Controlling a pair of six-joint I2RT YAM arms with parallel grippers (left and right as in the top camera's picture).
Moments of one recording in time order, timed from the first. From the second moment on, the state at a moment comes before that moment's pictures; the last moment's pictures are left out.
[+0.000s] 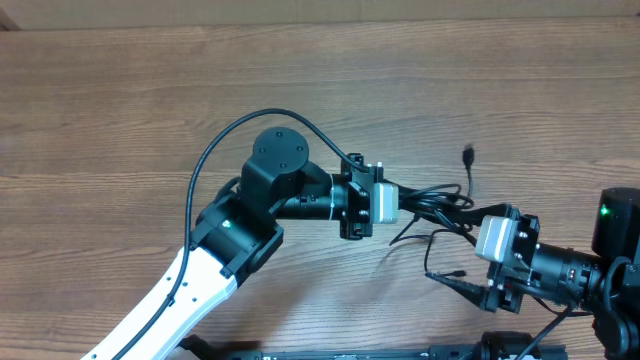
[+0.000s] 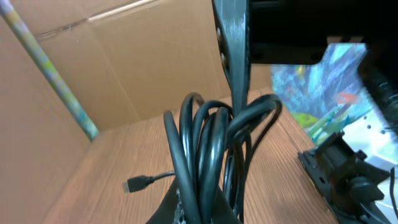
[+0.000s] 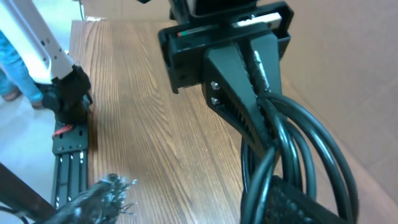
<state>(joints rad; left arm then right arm) -0.68 1.24 1.07 0.00 0.89 0.43 -0.03 0.85 1.34 -1.41 -1.03 -1.06</state>
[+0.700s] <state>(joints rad) -0.69 1.24 1.07 0.04 0.90 0.38 -0.03 0.85 1.34 -1.43 -0.97 -1.05</state>
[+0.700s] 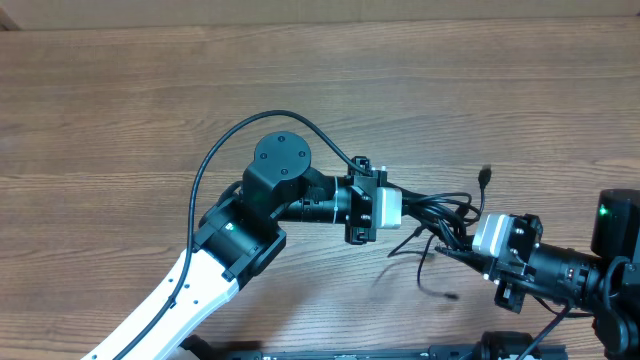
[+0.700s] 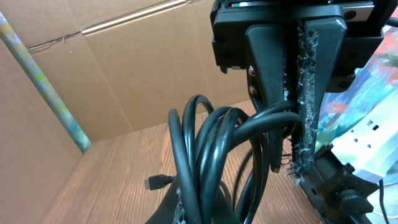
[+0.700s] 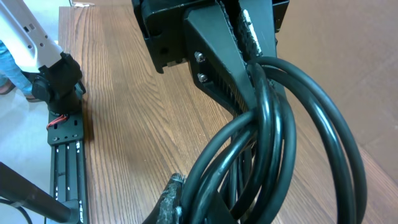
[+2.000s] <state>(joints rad) -0.53 1.23 1.07 -0.03 0.90 -0.09 -0.03 0.85 1.34 -1.32 -0.82 -0.83</state>
